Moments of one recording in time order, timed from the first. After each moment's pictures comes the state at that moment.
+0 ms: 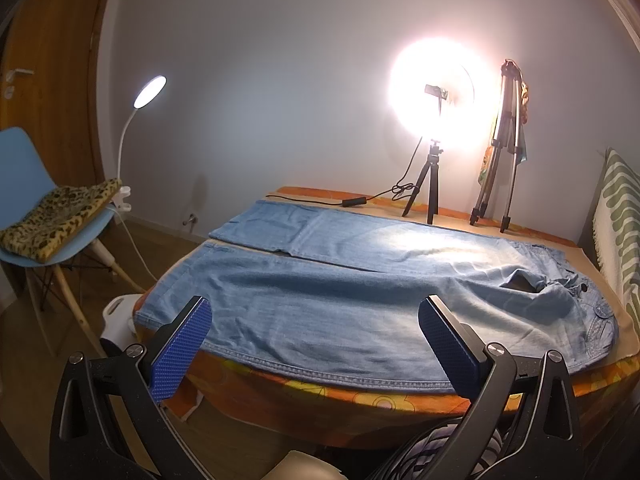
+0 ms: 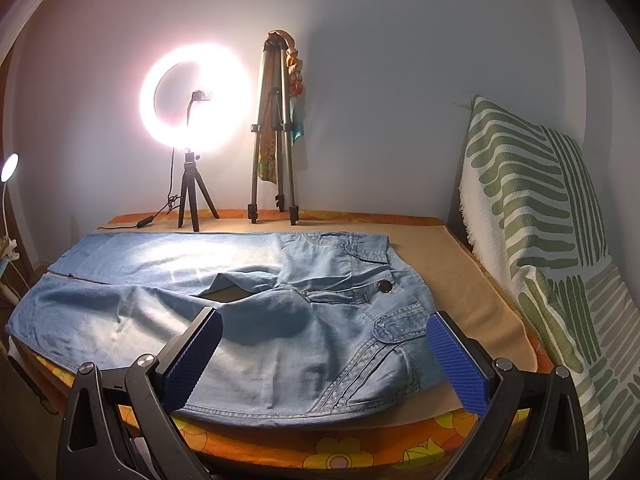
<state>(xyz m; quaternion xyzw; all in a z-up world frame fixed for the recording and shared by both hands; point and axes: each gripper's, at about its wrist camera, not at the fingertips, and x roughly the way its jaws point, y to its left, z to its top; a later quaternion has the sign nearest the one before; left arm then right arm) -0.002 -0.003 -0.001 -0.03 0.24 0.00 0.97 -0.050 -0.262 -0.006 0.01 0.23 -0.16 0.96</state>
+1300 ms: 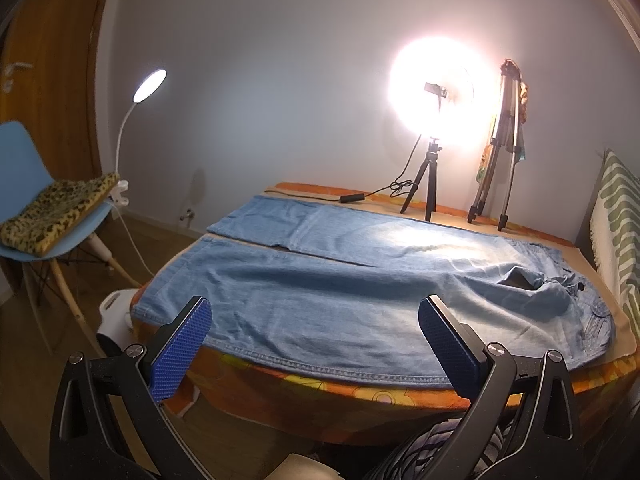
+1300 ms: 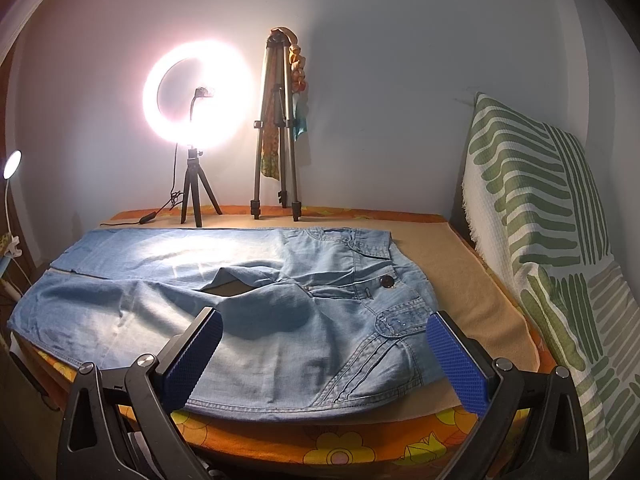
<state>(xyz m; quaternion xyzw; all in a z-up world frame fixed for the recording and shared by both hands) -0.001 0.002 -0.006 -0.04 0.25 0.00 0.97 -0.050 -0.260 -0.011 0.01 0.23 -0.15 0.96</state>
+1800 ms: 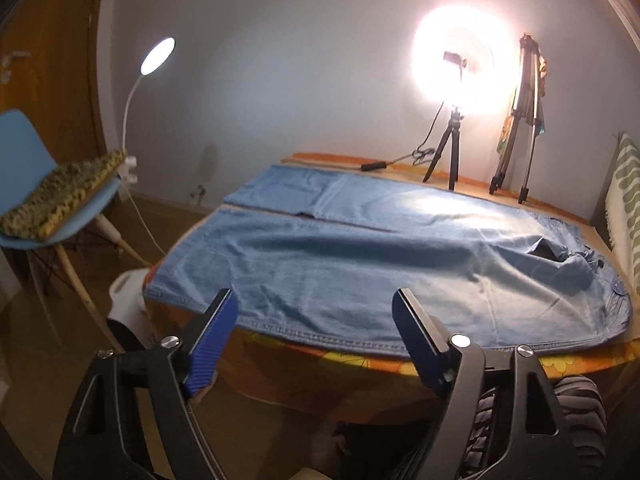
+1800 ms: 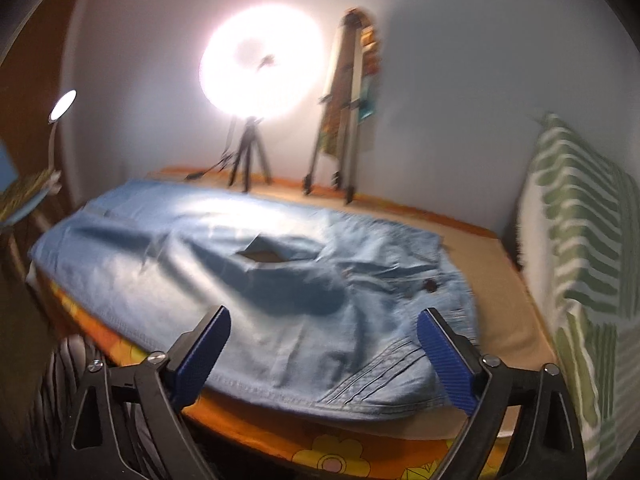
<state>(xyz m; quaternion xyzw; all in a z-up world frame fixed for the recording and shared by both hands) 0.013 0.035 -0.040 -0.03 0.30 0.01 0.95 -0.026 -0.260 -0.042 -0.08 0.27 -0.03 0.96</state>
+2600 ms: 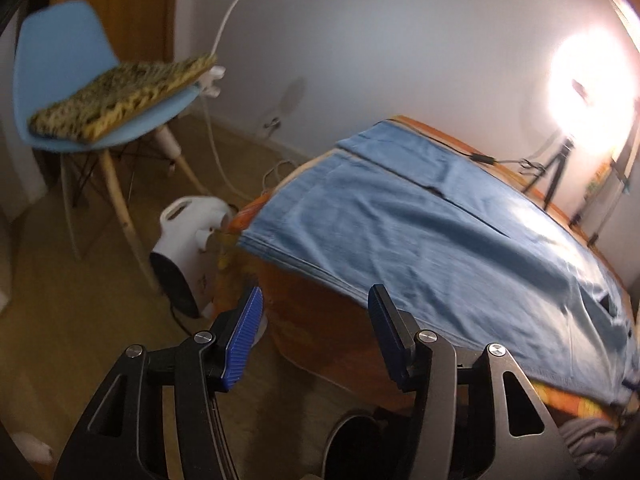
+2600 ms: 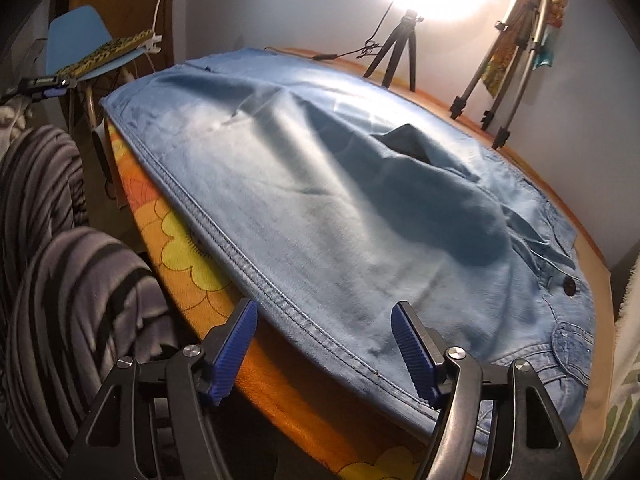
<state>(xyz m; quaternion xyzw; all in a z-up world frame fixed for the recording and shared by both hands) 0.050 0.178 -0.086 -0.15 0.38 0.12 0.91 0.034 -0.213 -0.146 -0.20 0.41 0.16 0.87</state>
